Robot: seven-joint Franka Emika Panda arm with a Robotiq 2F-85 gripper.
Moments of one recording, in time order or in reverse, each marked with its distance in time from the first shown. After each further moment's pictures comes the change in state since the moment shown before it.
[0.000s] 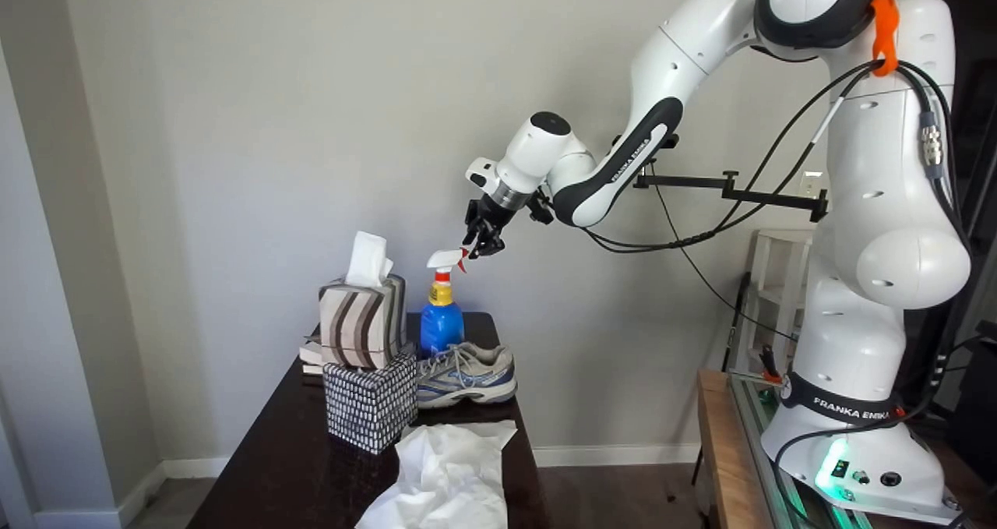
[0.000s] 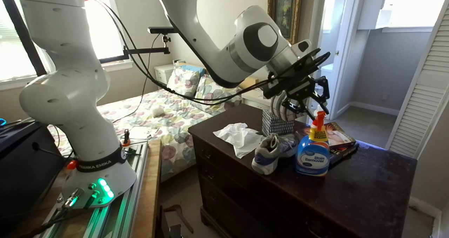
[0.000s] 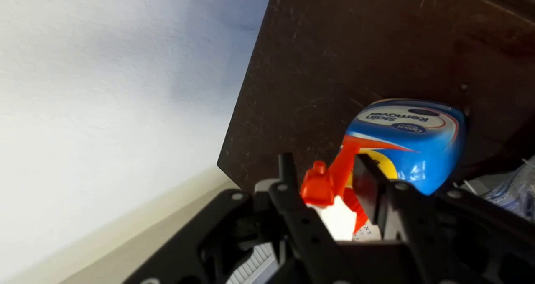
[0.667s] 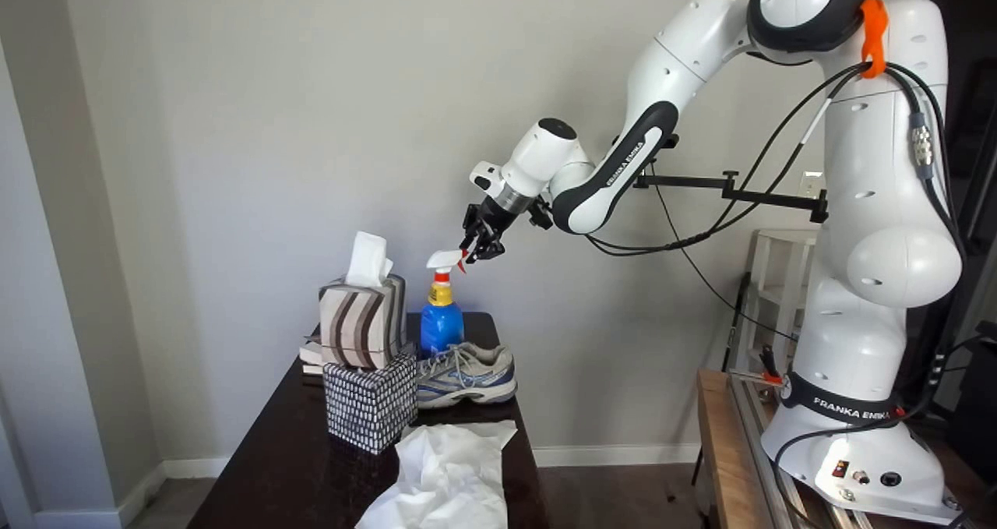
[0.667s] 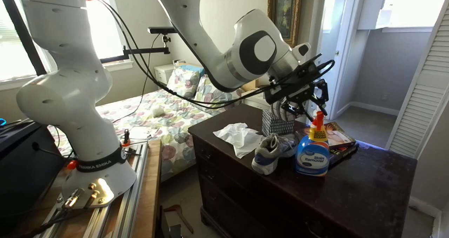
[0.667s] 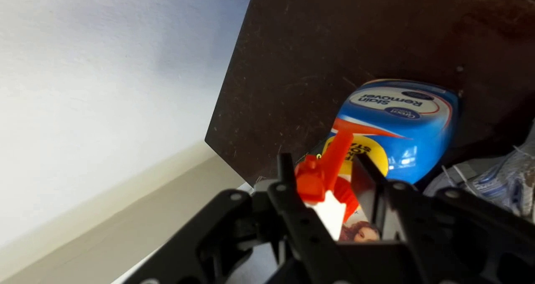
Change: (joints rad) arm -0.073 0.023 0.061 -0.032 0.159 0.112 -0.190
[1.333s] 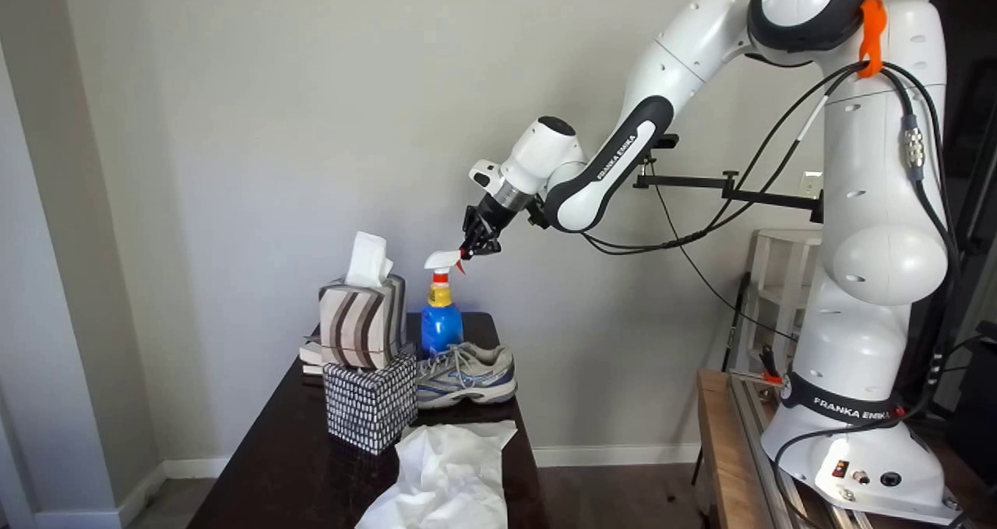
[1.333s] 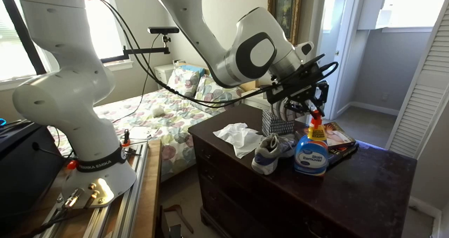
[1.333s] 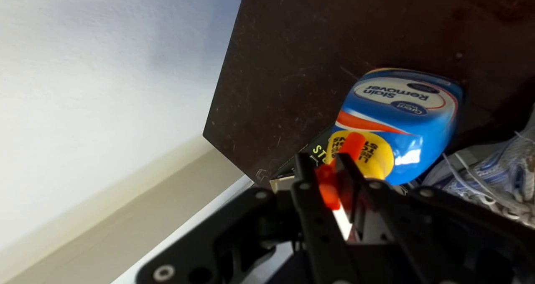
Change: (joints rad) arm -0.115 0.002 0.133 -0.009 0.189 0.001 -0.159
